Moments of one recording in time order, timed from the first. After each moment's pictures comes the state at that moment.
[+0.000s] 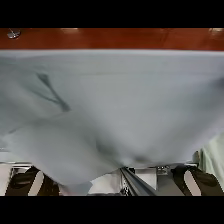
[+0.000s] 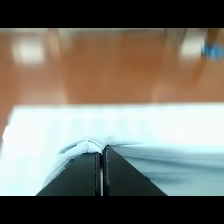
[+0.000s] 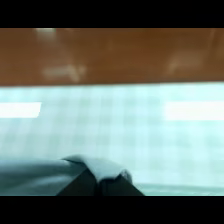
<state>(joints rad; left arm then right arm) 0.15 -0.46 1.42 1.37 -1.28 -1.47 -0.23 -0.61 1.55 -1.22 1.48 1.54</state>
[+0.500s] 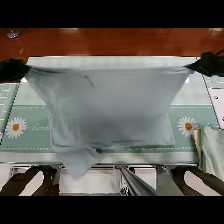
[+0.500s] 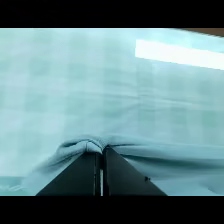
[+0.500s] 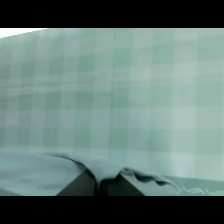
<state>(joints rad) 0.14 -0.91 1.10 1.21 -0.92 -1.48 -0.23 -1.14 1.32 -1.02 1.20 1.42</state>
